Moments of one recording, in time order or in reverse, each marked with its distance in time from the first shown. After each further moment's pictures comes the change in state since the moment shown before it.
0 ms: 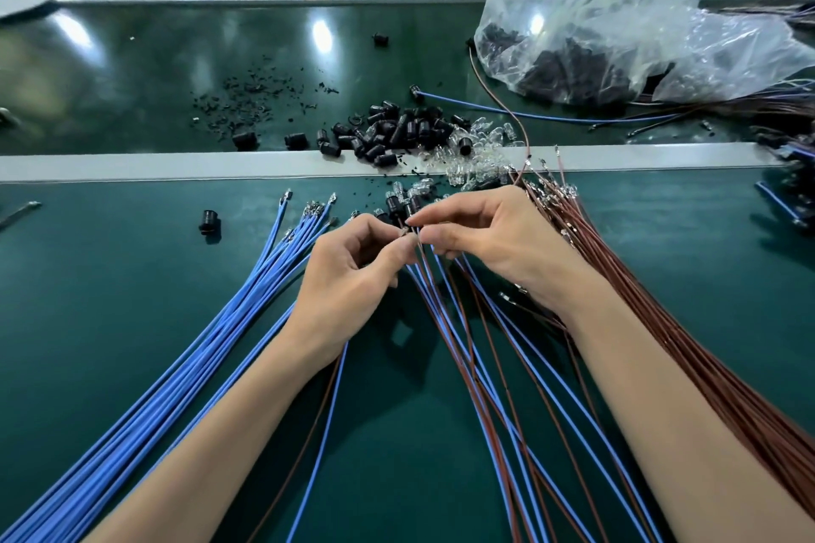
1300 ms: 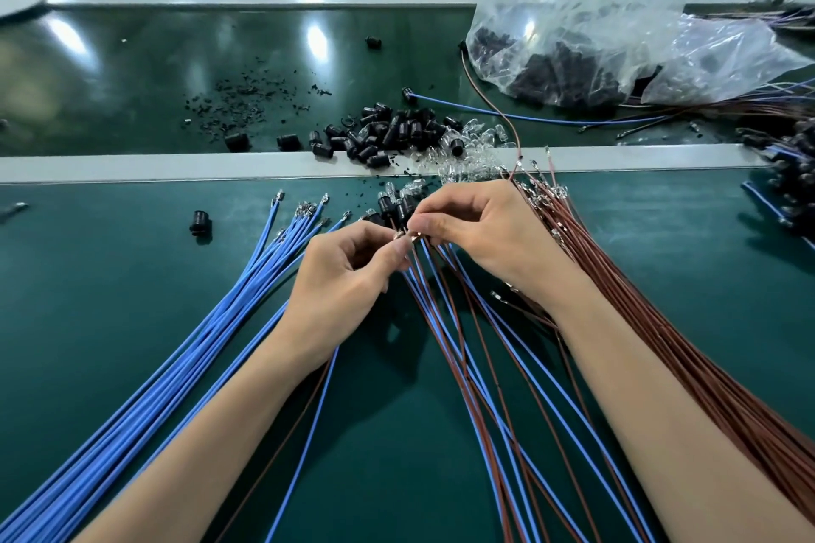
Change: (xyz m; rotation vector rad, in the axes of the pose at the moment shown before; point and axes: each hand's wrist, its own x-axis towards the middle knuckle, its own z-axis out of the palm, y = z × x) left_hand 0.000 -0.003 -0.001 0.082 -0.010 0.018; right_hand 0.006 0.004 0.001 -0.176 0.094 -0.133
